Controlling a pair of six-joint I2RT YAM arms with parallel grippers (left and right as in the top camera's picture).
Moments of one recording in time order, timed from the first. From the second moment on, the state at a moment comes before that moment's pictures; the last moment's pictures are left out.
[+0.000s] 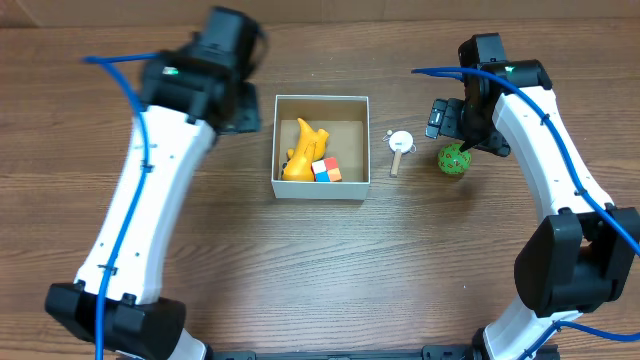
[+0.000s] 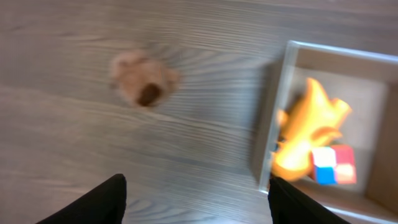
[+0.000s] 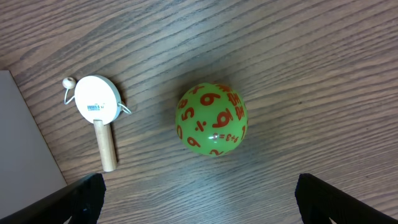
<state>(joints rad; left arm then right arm) -0.29 1.74 1.93 -1.40 -0.28 -0.42 0.09 1.87 1.64 -1.17 0.11 0.41</state>
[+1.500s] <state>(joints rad) 0.08 1.87 1.37 -0.68 -0.02 -0.60 0.09 1.87 1.64 -1.17 0.11 0.41</state>
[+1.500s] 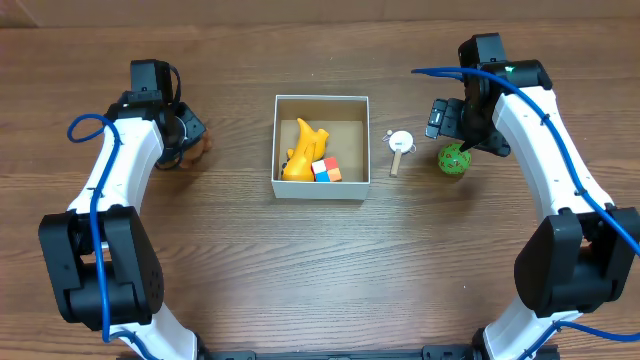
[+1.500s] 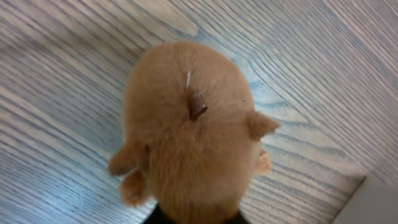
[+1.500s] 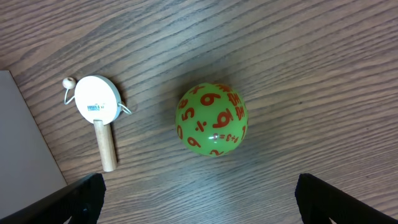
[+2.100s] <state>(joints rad) -0.17 1.80 1.83 -1.02 0.11 -0.46 0.09 1.87 1.64 -1.17 0.11 0.41</state>
